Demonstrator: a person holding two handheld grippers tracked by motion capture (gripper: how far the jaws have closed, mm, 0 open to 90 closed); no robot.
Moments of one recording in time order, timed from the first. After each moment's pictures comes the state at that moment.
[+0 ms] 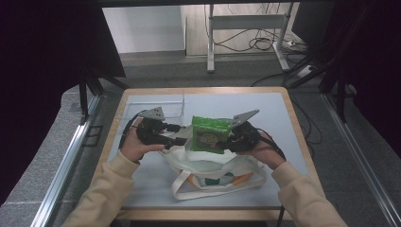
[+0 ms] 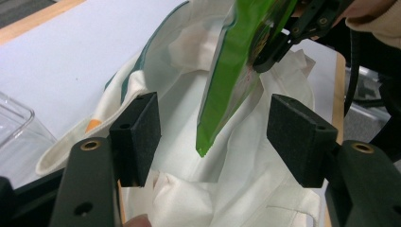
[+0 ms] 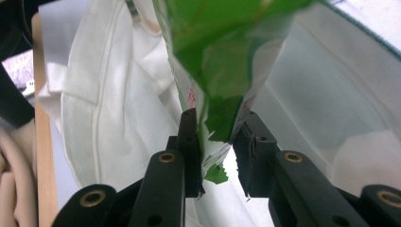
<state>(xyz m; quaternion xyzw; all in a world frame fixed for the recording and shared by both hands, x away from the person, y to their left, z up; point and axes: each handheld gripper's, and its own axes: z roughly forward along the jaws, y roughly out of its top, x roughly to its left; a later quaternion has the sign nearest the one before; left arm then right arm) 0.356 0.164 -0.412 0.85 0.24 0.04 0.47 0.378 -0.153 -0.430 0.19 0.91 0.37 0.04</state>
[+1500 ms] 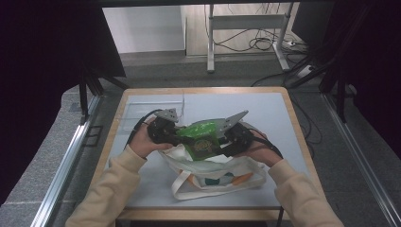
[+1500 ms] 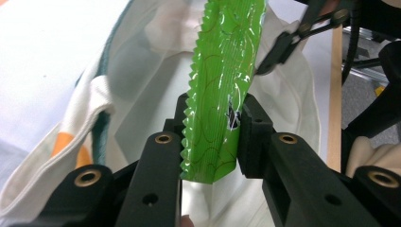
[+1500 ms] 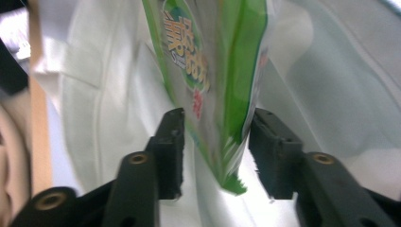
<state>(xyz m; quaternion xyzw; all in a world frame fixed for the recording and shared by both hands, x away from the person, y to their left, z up) 0.367 0.141 -0.415 0.88 0.21 0.02 0.42 0.375 -0.136 -0.430 0.16 0.93 0.34 0.04</state>
